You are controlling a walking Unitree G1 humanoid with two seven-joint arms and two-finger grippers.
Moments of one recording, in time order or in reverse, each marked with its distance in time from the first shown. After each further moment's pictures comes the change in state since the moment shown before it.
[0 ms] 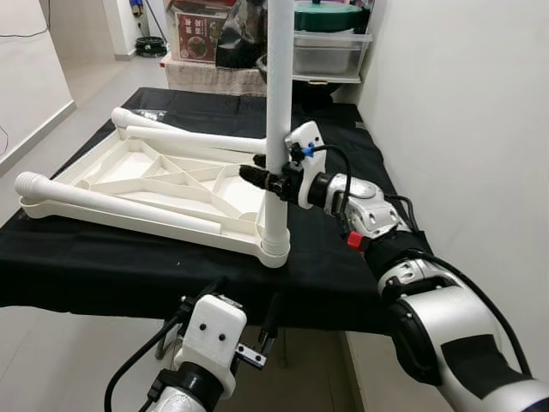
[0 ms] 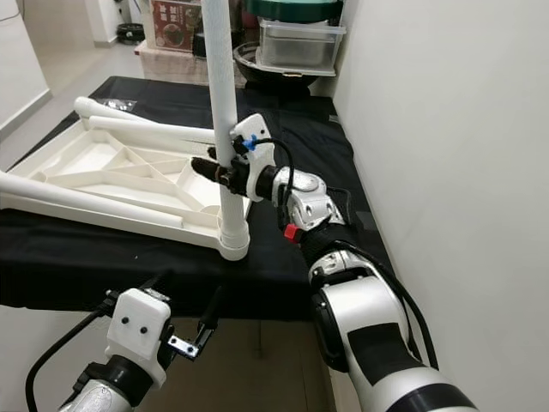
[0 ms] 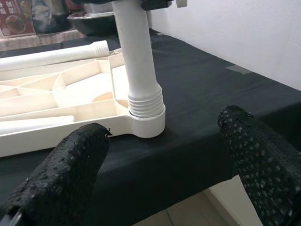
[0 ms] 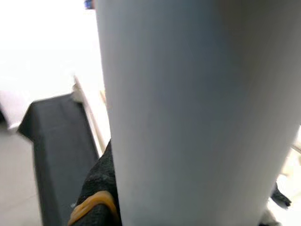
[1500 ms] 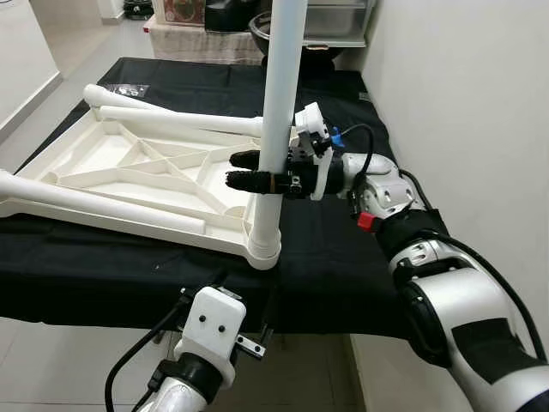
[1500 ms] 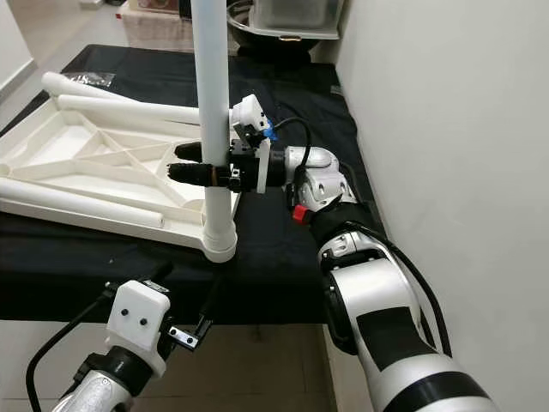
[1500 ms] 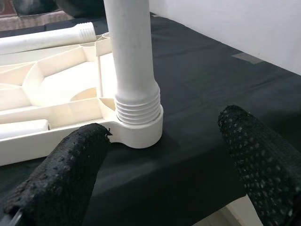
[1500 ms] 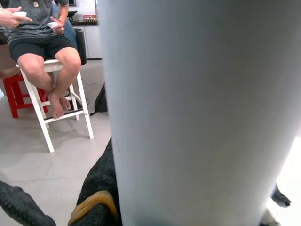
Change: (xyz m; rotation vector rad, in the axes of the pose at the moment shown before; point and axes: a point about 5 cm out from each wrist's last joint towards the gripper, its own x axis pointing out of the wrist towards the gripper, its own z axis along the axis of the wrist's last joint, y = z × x) left arm -0.001 0.000 -0.001 0.004 0.005 -0.003; right arm -0.008 0.024 0.024 -0.083 -0.057 0.591
